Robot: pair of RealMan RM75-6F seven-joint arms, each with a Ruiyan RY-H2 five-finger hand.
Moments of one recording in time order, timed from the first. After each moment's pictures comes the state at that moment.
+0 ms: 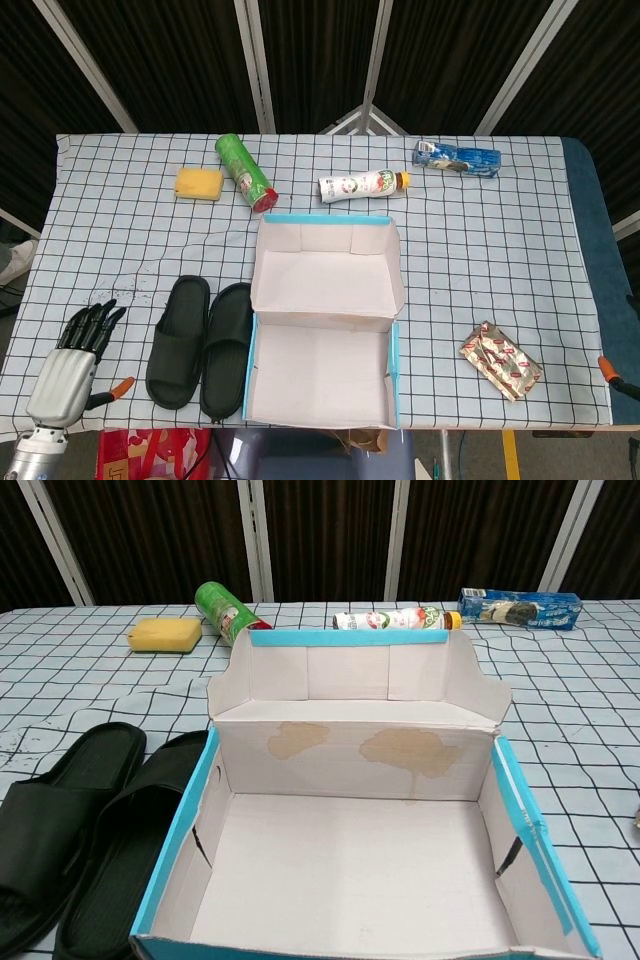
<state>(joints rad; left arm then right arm) -0.04 -1.24 0.08 -1.83 1.67 1.53 0.26 -0.02 -1.05 0.06 -1.39 -1.52 1.57 0.37</state>
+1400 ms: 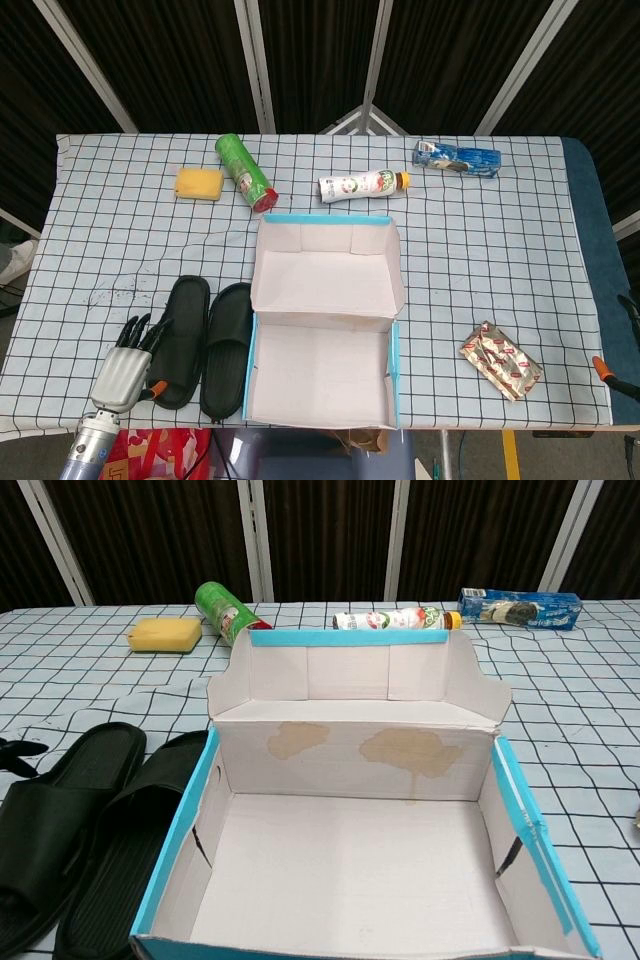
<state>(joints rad) -0.10 -1.54 0.04 -1.49 1.58 1.37 0.35 0.01 -1.06 0.06 -1.37 -1.51 1.52 0.38</state>
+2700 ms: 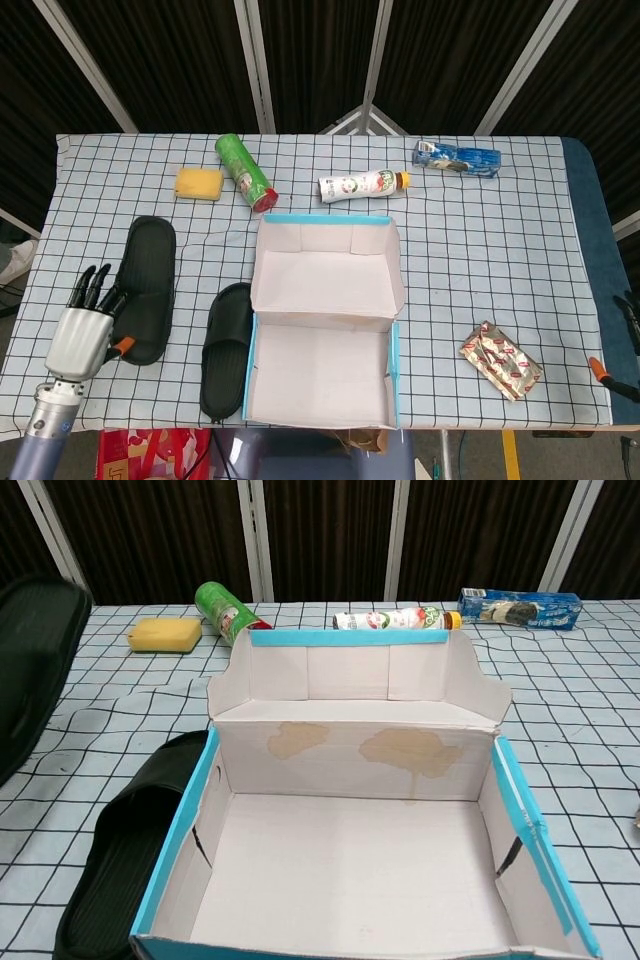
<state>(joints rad) -0.19 -1.31 -0.09 -1.60 1.71 1.52 0.37 0.01 -1.05 0.05 -1.40 -1.51 1.51 0.35</state>
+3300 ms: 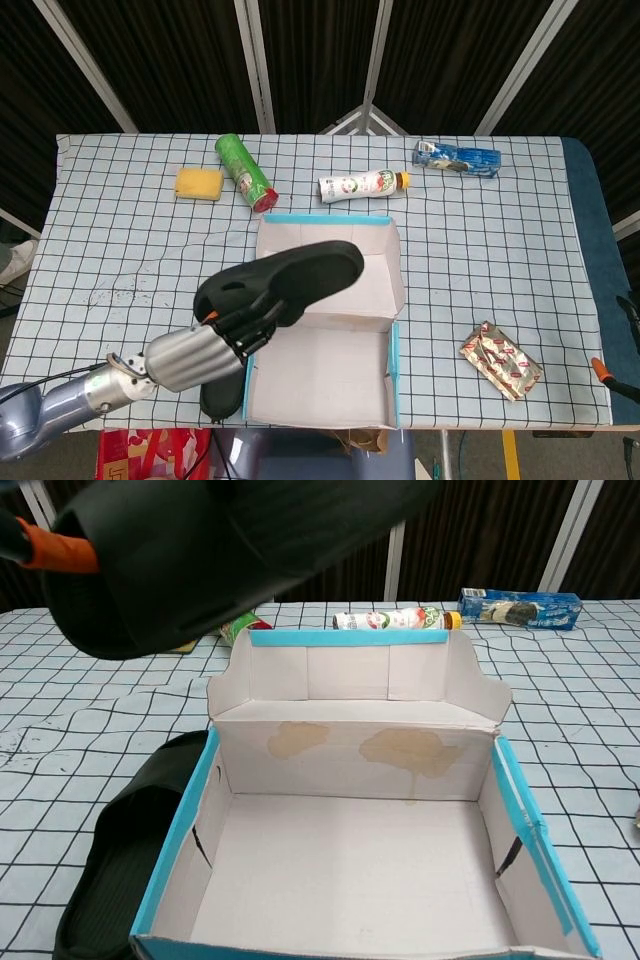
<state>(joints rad) -0.60 -1.11 -0.24 -1.80 2.25 1.16 0.83 0.00 -1.05 0.05 -1.39 -1.51 1.51 0.37</state>
